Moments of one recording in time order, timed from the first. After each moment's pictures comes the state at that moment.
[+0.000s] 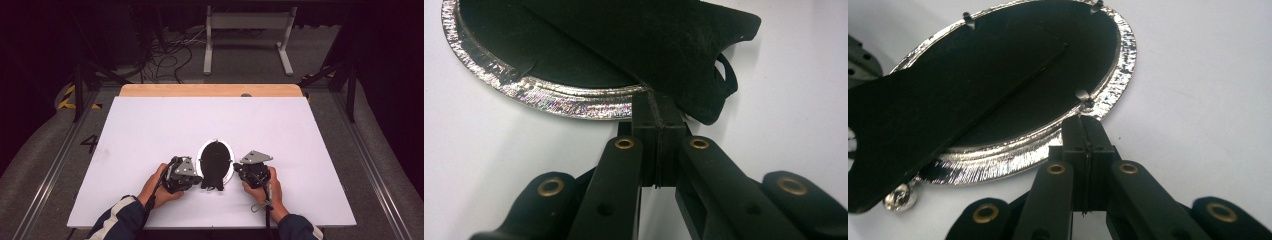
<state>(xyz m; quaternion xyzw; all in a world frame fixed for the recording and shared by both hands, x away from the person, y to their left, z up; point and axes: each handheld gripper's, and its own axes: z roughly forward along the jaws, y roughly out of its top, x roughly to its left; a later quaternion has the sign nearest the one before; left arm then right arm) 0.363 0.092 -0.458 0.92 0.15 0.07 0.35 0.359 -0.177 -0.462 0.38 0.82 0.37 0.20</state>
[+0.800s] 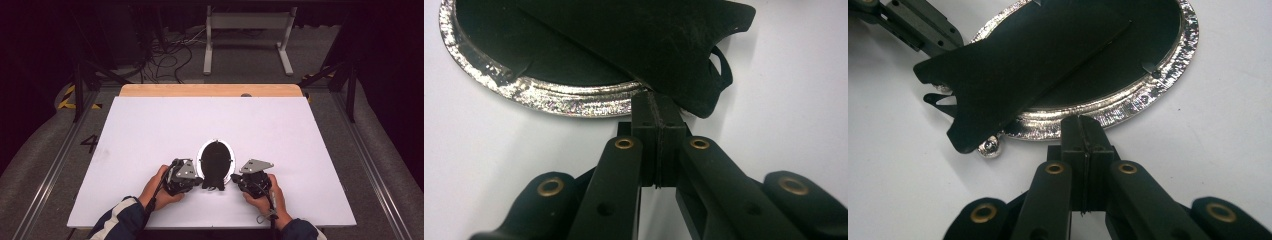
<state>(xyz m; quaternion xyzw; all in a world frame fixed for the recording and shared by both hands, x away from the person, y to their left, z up) 0.357 0.087 -0.458 0.92 0.14 0.08 0.34 0.336 -0.176 -0.460 0.35 0.85 0.37 0.15</state>
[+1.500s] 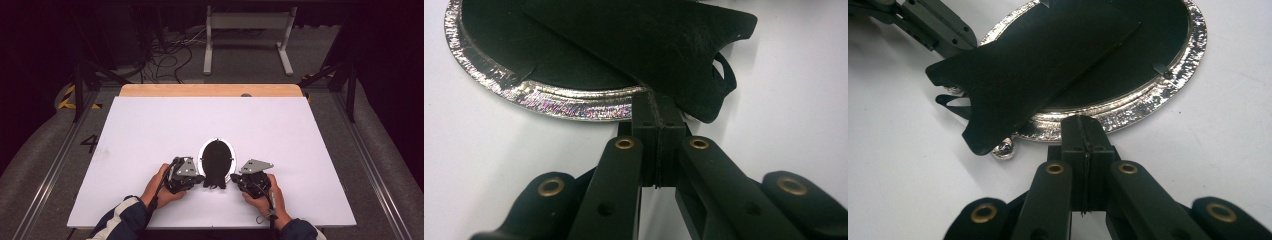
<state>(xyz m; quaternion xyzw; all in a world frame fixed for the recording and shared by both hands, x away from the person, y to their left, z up) 0.364 0.087 -0.461 0.92 0.15 0.08 0.36 0.335 -0.174 -0.461 0.35 0.84 0.38 0.16</state>
